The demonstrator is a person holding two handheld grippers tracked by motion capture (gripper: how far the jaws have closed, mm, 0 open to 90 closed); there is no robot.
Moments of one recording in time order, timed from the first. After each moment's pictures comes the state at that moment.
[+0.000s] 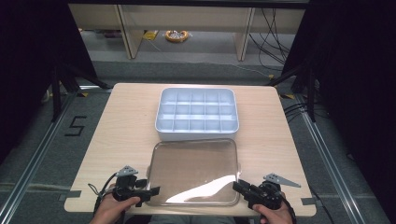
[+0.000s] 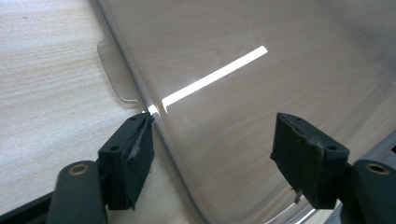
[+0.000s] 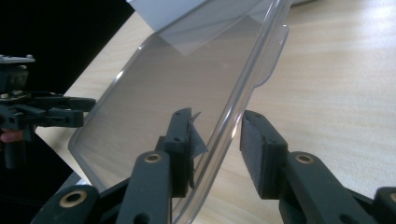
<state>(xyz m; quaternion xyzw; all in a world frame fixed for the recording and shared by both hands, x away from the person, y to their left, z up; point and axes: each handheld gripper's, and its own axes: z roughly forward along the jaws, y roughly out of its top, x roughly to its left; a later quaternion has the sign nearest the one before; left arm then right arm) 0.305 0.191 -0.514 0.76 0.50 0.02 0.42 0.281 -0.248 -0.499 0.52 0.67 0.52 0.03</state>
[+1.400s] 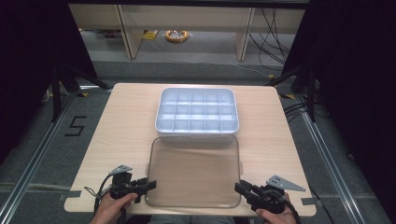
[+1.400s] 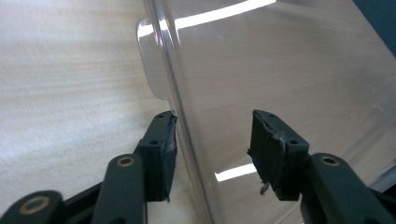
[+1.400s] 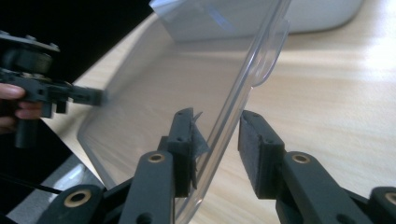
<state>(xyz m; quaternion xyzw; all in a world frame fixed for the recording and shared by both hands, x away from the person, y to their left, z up) 0.307 0.200 -0.516 0.72 0.53 0.03 0.45 0.268 -0.250 -0.490 0.49 0.69 0.53 0.05</state>
